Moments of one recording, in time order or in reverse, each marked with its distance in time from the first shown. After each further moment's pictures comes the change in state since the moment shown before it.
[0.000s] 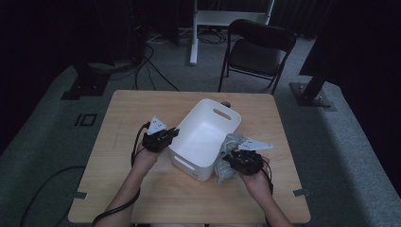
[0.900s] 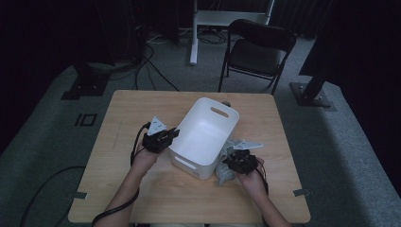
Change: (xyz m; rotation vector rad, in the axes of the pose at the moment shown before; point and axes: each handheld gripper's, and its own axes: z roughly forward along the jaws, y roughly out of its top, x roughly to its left) left arm -0.001 0.000 -0.001 0.003 0.003 0.015; right arm -0.023 -0.029 0.043 0.141 -0.048 0.059
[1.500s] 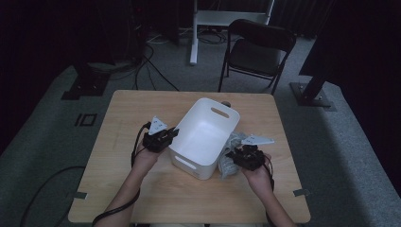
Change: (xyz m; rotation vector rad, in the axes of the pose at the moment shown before) left arm -0.001 0.001 0.001 0.010 0.029 -0.016; right arm -0.003 0.021 -0.036 -0.114 0.044 0.004
